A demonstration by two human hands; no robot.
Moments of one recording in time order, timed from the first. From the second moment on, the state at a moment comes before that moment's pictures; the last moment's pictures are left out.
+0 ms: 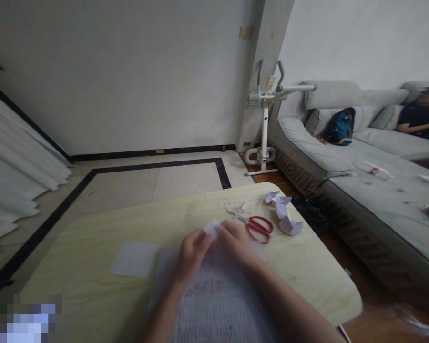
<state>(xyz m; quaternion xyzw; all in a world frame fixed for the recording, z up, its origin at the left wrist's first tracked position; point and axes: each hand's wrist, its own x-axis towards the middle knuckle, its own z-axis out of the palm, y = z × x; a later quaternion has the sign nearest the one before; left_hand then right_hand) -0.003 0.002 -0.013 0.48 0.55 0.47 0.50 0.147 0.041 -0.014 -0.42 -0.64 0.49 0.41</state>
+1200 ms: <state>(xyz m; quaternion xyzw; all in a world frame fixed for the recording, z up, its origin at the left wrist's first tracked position) 0.000 -0.001 -0.011 0.53 0.56 0.47 0.43 0.145 0.042 -0.014 -0.43 -0.63 0.46 0.45</state>
